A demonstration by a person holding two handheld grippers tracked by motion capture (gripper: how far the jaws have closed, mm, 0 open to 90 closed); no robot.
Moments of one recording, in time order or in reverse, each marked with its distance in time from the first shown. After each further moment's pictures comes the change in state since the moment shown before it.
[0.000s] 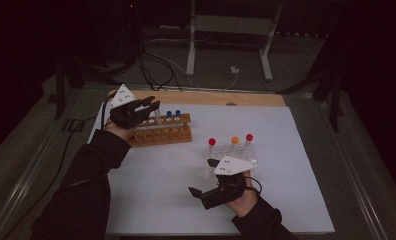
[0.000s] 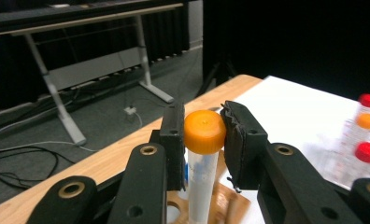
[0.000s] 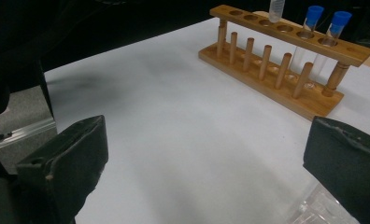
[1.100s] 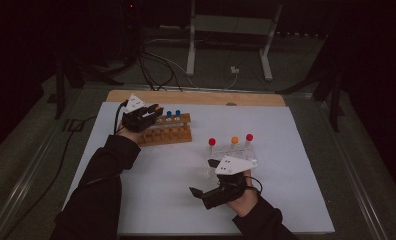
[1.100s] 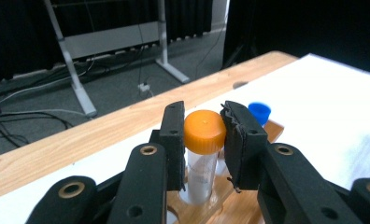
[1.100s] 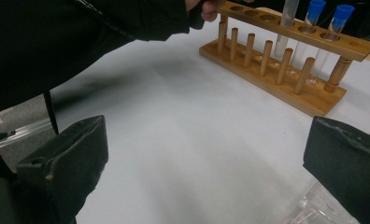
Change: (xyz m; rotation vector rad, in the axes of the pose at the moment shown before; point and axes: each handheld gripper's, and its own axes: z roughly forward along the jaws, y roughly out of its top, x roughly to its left) left arm 0.009 -0.053 0.047 0.082 0.071 -0.073; right arm -0.003 -0.003 0.000 0.008 0.012 0.006
